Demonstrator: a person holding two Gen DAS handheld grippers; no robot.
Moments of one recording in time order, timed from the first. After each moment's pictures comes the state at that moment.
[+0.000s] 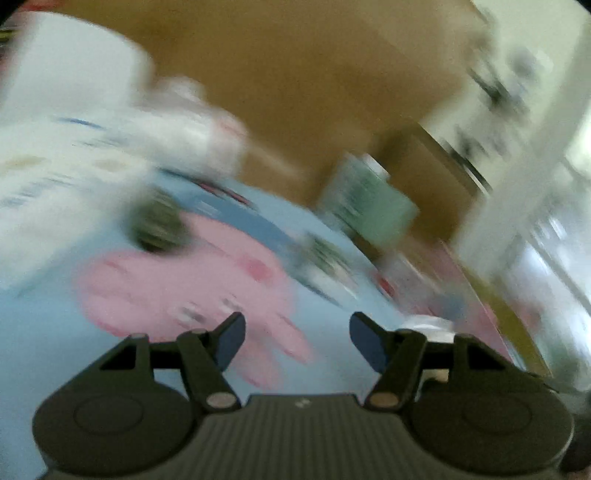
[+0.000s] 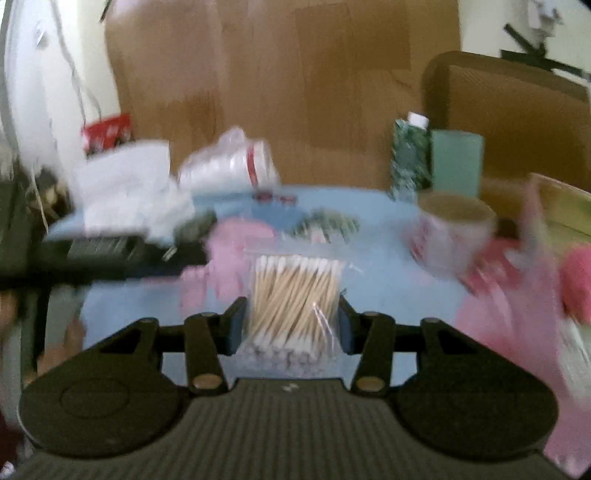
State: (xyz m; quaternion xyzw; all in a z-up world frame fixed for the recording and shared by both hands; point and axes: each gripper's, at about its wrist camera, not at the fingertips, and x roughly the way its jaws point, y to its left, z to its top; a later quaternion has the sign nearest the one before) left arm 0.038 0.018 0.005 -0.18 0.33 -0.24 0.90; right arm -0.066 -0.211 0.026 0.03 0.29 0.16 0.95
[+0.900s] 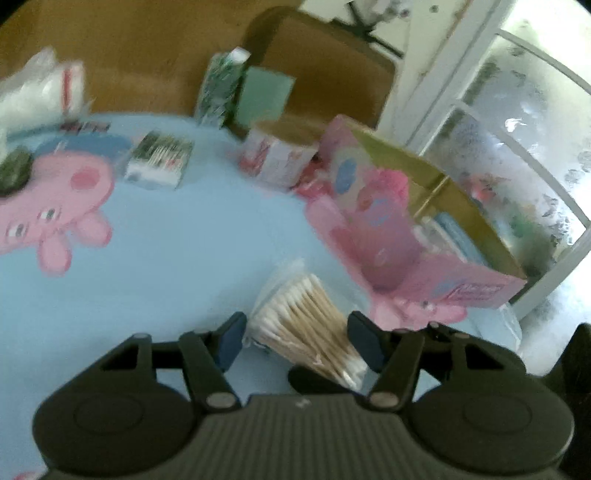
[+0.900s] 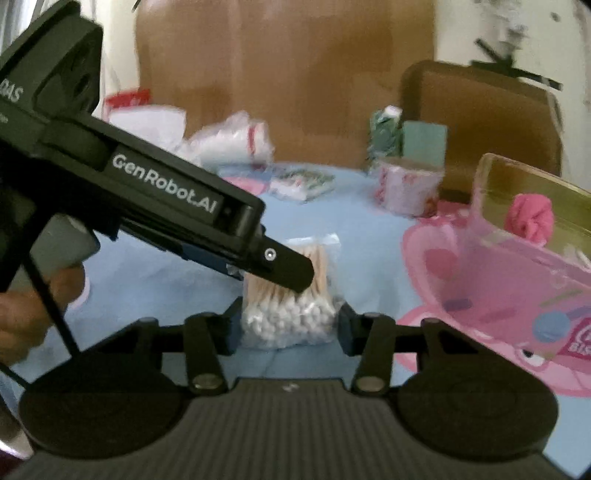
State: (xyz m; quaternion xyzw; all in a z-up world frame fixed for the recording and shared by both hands) left arm -0.020 -0.106 0.025 -0.07 0.40 -0.31 0.86; right arm -0.099 -0.224 -0.002 0.01 0.24 0.14 0.96
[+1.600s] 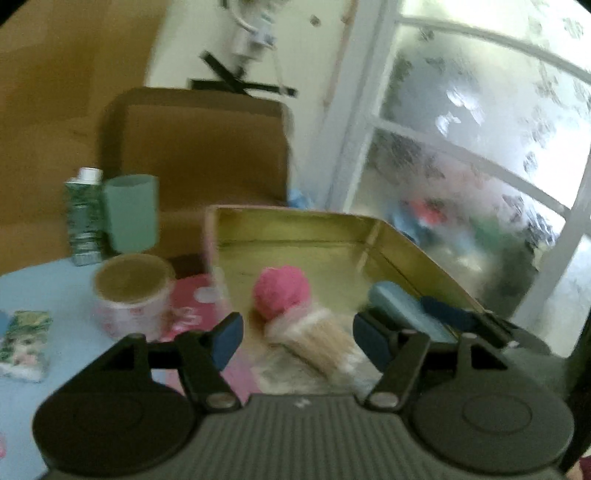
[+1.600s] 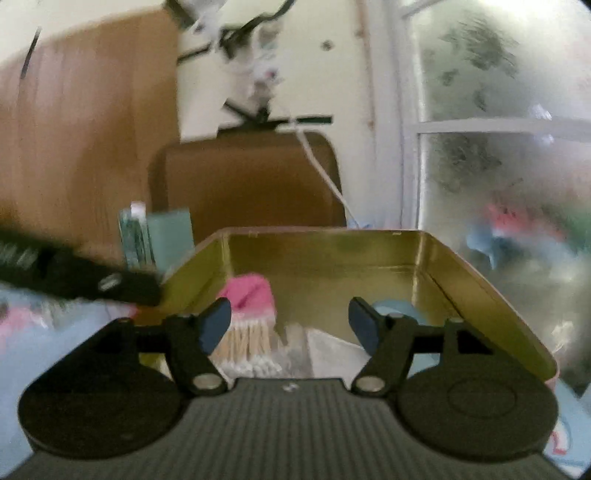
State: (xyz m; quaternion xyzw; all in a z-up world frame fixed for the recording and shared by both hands) left arm 0.007 -0.238 0.076 0.01 0.29 -0.37 0.88; right arm -0.080 -0.393 0.027 0.08 0.13 -0.14 0.98
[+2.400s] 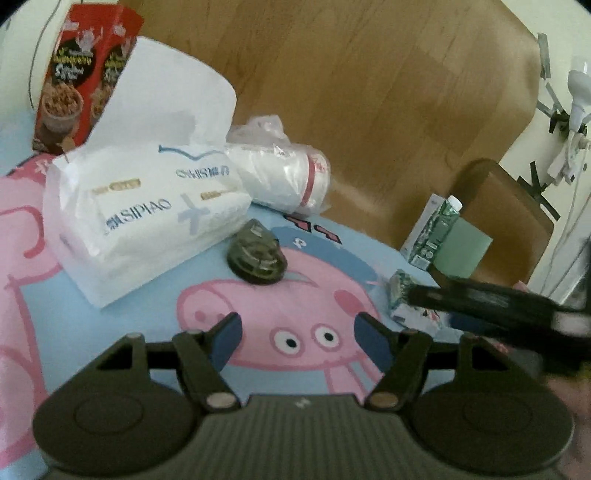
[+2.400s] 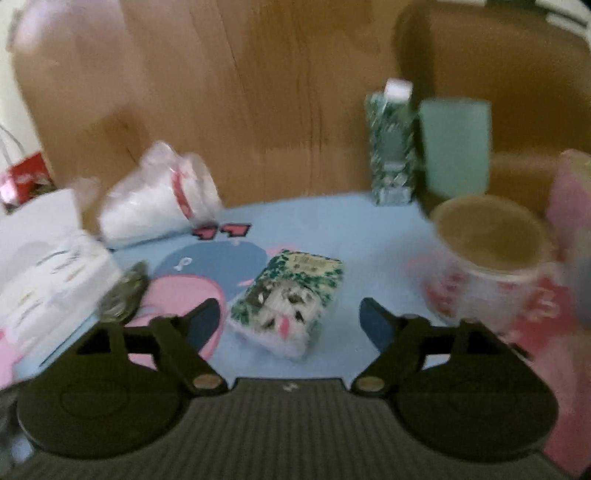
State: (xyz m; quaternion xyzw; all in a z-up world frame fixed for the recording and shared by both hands) left arm 0.037 0.048 0.000 -0.19 0.28 -0.08 0.94; right arm 0.135 -0.170 0.013 0.11 0.33 0.08 0.93
